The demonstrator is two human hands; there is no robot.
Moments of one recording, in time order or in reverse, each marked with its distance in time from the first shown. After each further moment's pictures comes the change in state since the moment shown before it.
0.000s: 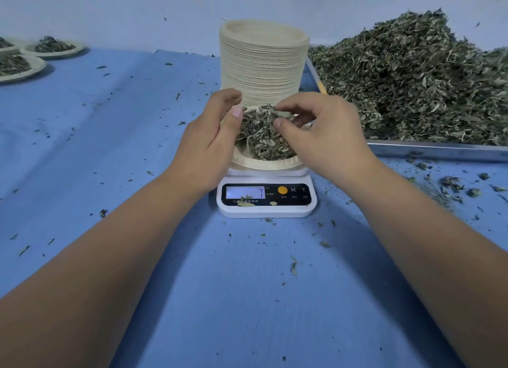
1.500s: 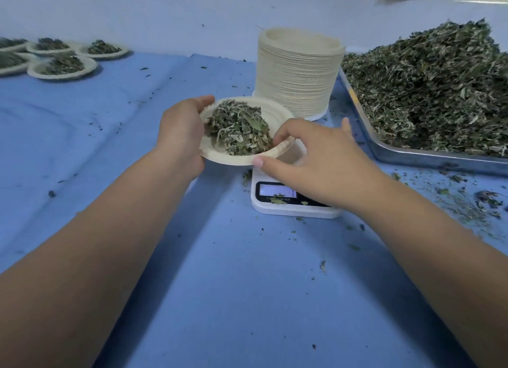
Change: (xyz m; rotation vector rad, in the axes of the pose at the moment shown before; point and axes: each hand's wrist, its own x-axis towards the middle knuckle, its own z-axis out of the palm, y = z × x) left_hand 0.021 -0.005 -0.055 -0.705 0.380 -0.749; right_hand -0.025 -0.045 0.012 -0.227 -0.349 0.010
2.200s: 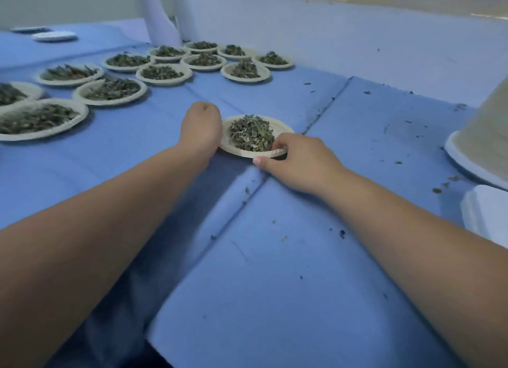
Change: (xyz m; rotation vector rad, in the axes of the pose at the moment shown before) left_hand 0.076 0.070 -0.275 0.558 0.557 0.252; right_hand 0.130 -0.217 0.181 0.027 -0.282 -0.277
